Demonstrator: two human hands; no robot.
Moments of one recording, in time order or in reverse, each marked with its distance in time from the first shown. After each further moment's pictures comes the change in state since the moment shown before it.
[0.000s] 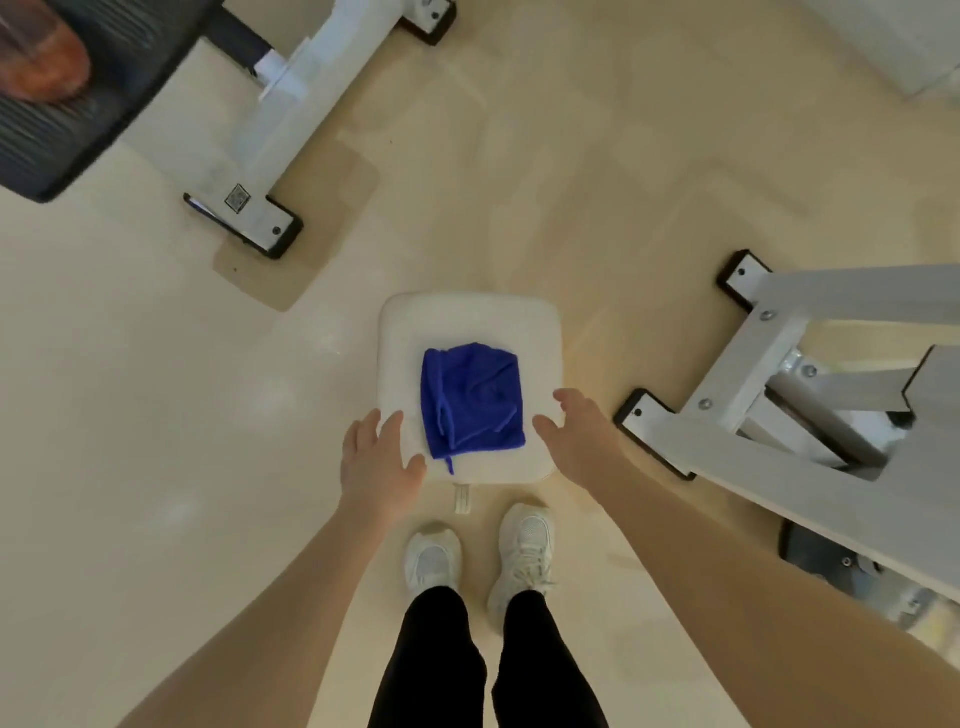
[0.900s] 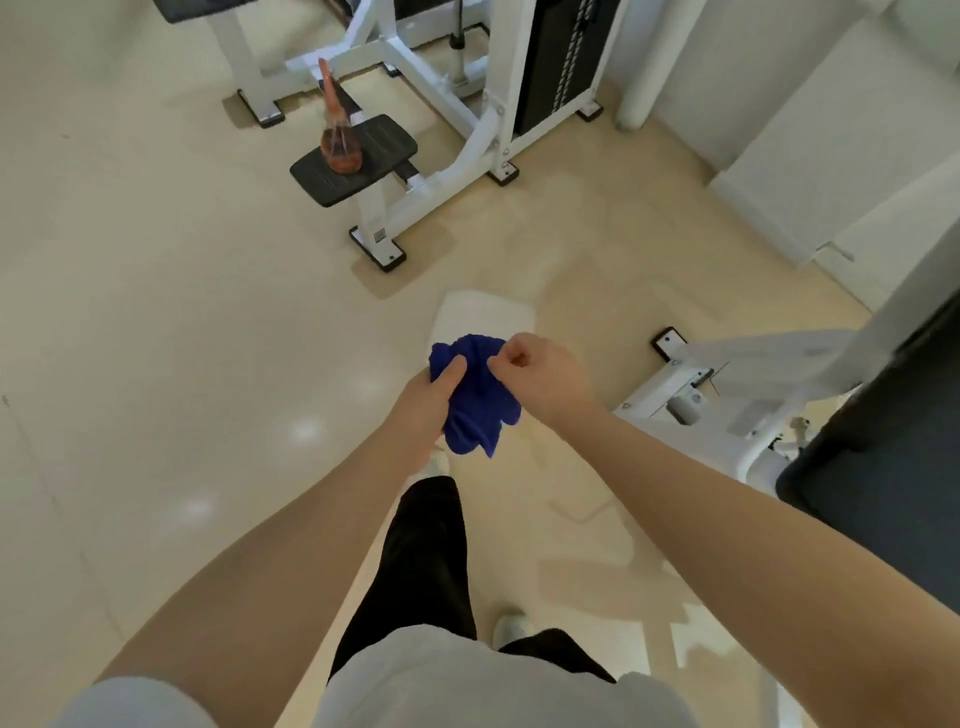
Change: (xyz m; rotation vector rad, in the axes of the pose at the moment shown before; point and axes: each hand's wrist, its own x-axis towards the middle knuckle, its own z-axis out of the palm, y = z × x) left_hand -0.444 0.055 -0.042 -1.233 -0.021 0.178; right_hand -0.444 -0.006 -0.100 -0.151 0.024 -0.571
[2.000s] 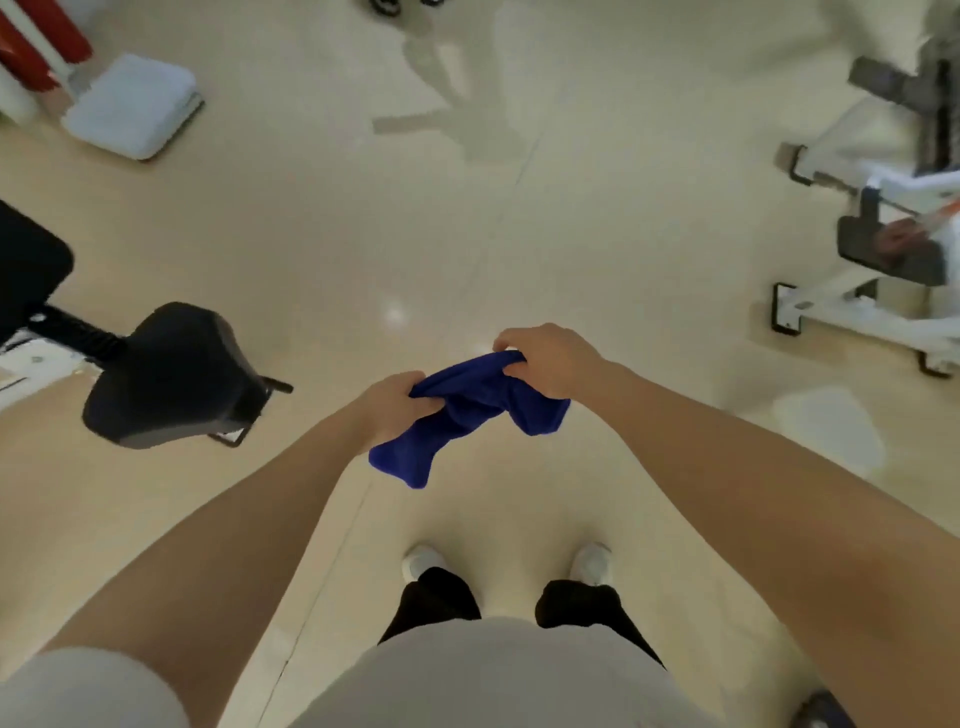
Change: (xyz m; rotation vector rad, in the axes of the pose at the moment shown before) left_hand -0.571 -0.376 -0.295 0.141 0.702 -0.138; right_hand -0.426 -0.146 0.440 -1.006 -0.771 -1.017
